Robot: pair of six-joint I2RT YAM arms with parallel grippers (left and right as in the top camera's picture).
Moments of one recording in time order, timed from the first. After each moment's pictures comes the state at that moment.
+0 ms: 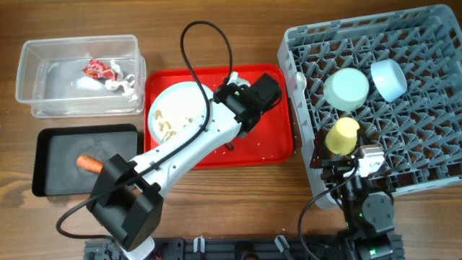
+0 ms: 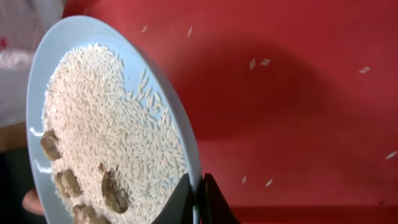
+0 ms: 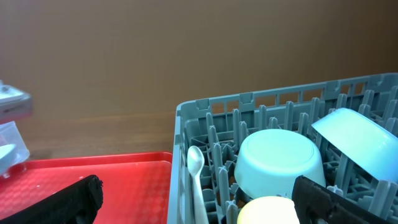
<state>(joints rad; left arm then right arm) -0.78 1.83 1.50 -1.18 -0.49 -0.52 0.25 0.02 0.01 0.02 0.13 0.13</state>
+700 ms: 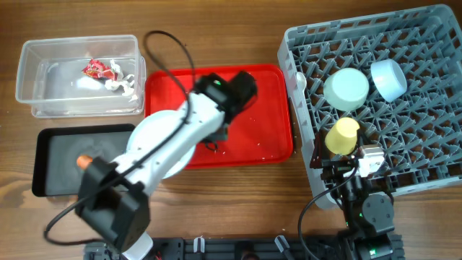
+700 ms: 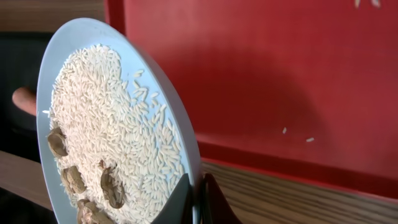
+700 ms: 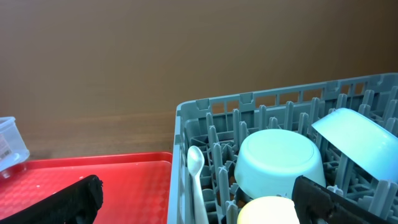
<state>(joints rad) -0.66 1.78 1.50 -1.41 -0.35 -0.76 0.25 0.02 0.01 0.02 0.14 0.13</state>
